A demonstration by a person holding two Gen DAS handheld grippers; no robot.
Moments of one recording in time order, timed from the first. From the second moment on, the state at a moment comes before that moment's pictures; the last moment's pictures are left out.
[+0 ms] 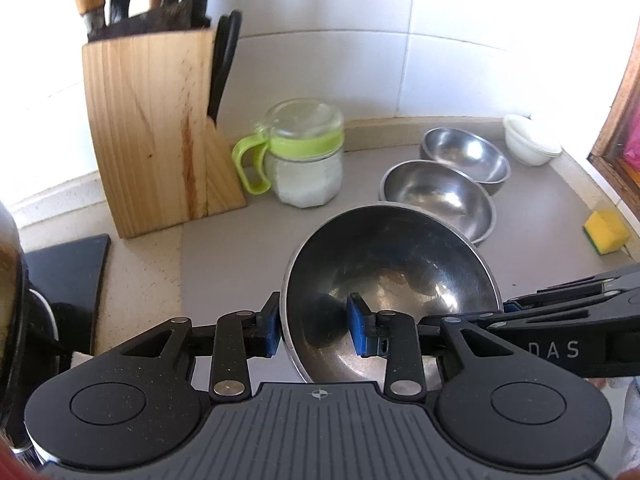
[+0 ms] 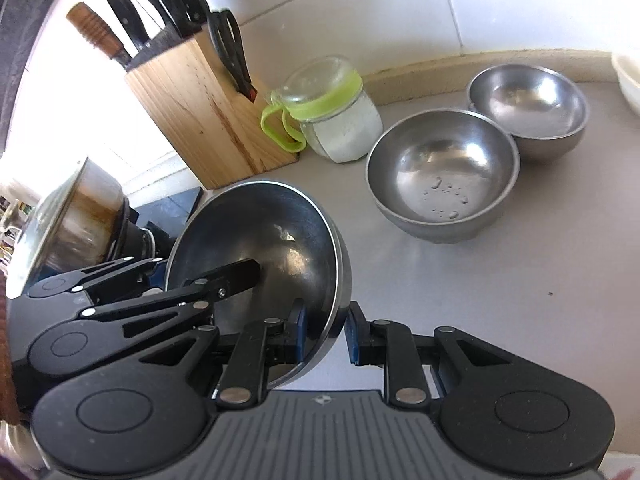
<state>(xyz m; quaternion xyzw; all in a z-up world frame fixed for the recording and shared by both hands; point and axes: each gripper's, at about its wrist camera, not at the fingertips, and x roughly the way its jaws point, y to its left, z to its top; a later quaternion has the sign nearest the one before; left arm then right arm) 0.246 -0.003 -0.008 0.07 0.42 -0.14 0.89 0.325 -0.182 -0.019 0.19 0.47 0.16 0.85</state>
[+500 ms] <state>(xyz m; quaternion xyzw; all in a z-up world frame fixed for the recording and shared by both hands) 0.197 -0.068 0.008 0.12 0.39 -0.22 0.88 0.247 -0.245 0.000 0.22 0.44 0.10 0.87</state>
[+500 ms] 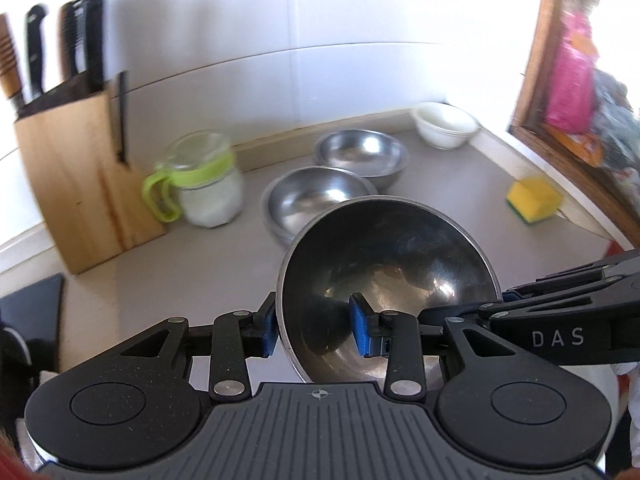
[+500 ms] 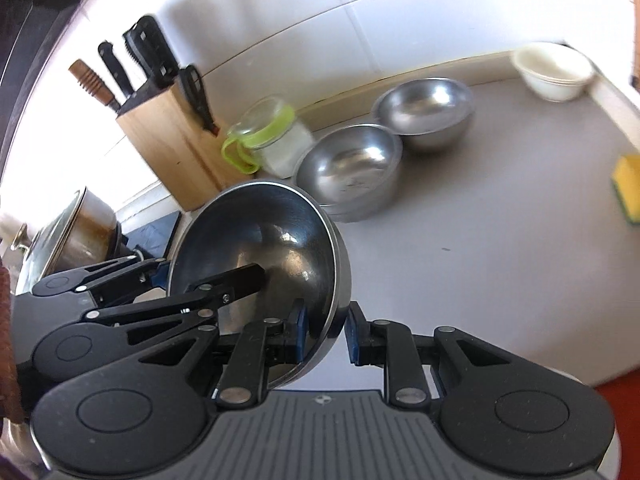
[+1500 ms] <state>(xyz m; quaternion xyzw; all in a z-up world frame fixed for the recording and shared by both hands) 0.101 -0.169 -0.037 0.18 0.44 -0.36 0.80 0.112 -0.319 -0.032 0.26 0.49 0.00 0.83</state>
